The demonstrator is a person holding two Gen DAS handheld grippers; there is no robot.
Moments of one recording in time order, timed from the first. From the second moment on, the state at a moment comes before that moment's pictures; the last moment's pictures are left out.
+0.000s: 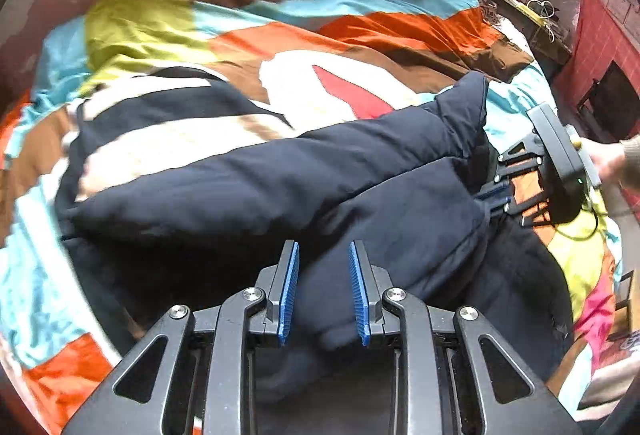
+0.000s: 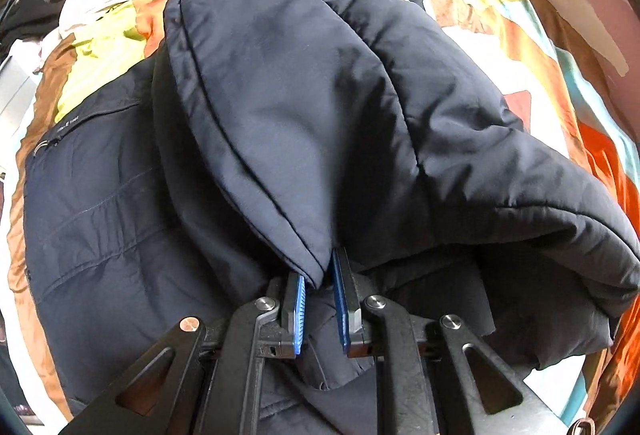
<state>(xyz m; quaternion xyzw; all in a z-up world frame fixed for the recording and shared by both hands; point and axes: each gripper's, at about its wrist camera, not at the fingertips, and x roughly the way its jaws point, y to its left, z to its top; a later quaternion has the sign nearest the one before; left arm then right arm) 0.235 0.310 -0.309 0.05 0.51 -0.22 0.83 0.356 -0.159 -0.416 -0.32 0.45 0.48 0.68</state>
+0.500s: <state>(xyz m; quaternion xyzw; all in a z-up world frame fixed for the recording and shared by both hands) 0.230 0.315 -0.364 0.04 0.55 -0.18 0.82 0.396 -0.238 -0.378 0.05 0.57 0.46 0.68</state>
